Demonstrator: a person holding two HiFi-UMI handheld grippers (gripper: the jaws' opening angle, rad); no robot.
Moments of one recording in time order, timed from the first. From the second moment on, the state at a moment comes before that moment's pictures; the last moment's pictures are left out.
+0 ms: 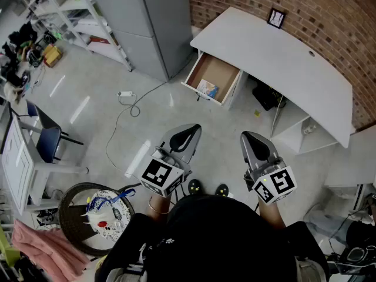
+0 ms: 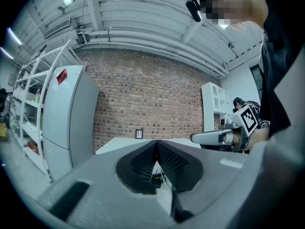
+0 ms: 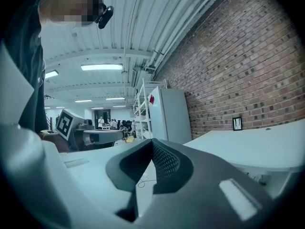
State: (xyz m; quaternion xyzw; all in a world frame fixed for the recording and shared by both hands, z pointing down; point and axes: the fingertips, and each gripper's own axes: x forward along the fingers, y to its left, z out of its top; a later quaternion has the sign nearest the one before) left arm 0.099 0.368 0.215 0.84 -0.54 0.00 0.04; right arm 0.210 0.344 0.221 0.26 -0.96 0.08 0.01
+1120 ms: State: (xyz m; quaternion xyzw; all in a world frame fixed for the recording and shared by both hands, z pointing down) left arm 0.024 0.386 0.232 0.84 -0.55 0.00 0.05; right arm 0.152 0.350 0.219 0.27 -0.96 0.08 -0.02
